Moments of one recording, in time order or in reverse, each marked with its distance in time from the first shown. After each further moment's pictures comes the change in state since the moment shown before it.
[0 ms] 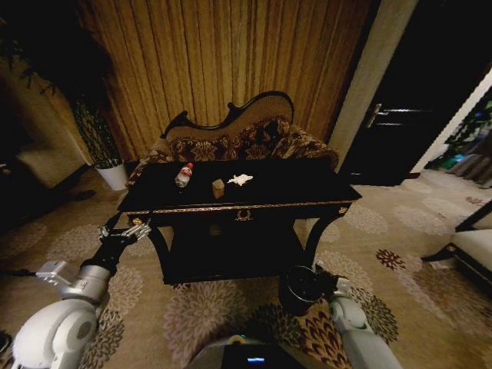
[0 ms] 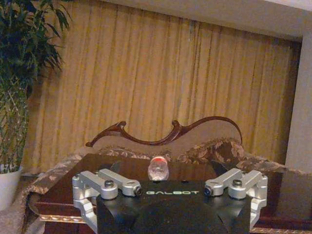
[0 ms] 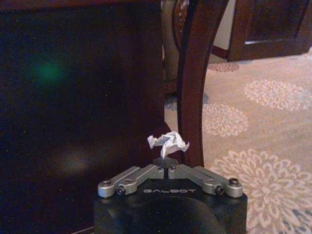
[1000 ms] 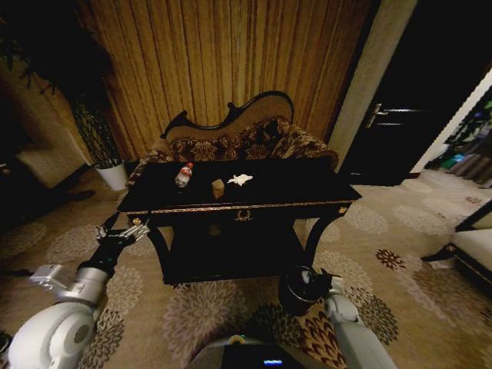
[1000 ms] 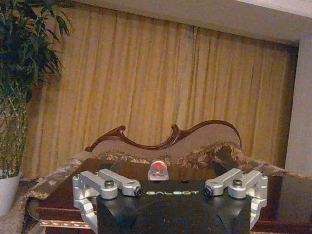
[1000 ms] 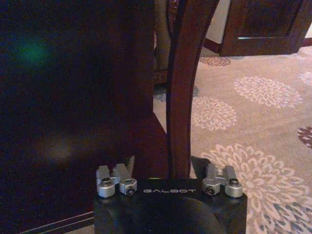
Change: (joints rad) left arm 0.021 -0.010 -0.021 -0.010 0.000 -0.026 0.021; right arm 0.048 0.007 0.007 -0.091 -0.080 -0.006 0.005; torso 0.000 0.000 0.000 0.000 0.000
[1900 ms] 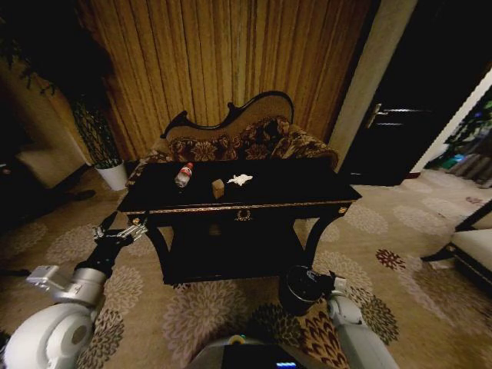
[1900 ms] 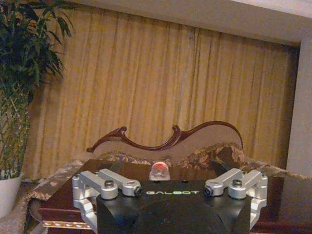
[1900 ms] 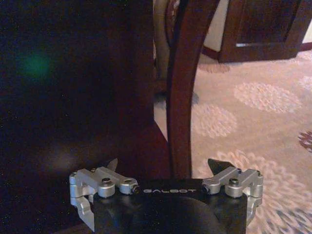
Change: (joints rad) left arm 0.004 -0.002 -0.010 0.000 -0.004 -0.003 0.002; right arm -0.038 -0.003 0.020 0.082 0.037 0.005 0.002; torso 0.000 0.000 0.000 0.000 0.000
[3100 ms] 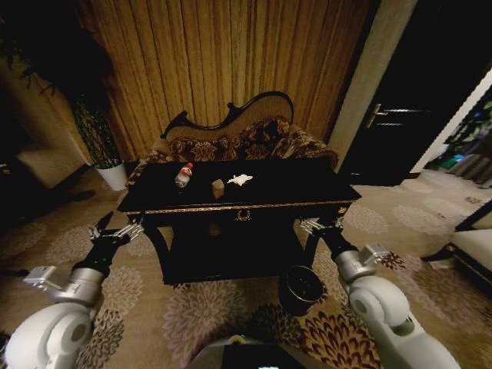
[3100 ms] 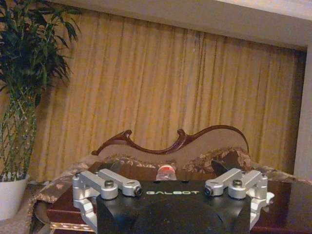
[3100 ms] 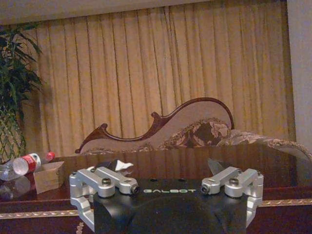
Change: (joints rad) left arm -0.010 -0.011 -0.009 0.023 0.004 -0.021 0.005; right arm -0.222 -0.182 0.033 0.932 0.200 -0.067 0.052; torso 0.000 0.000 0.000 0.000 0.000
